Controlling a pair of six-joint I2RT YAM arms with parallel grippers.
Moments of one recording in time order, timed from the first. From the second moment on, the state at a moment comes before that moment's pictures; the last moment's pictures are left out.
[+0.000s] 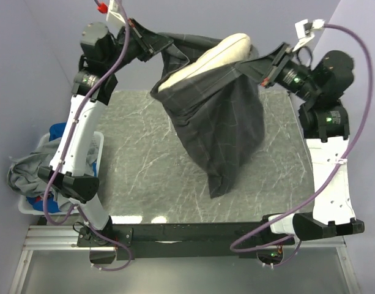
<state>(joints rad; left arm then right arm) -0.34 1.72 2.25 -0.33 0.47 -0.93 0.12 1.29 1.86 -0.38 -0.73 0.82</state>
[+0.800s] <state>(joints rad) -0.14 1.59 1.47 -0.35 0.19 -0.81 0.71 1.37 1.11 -0.30 -0.30 0.62</state>
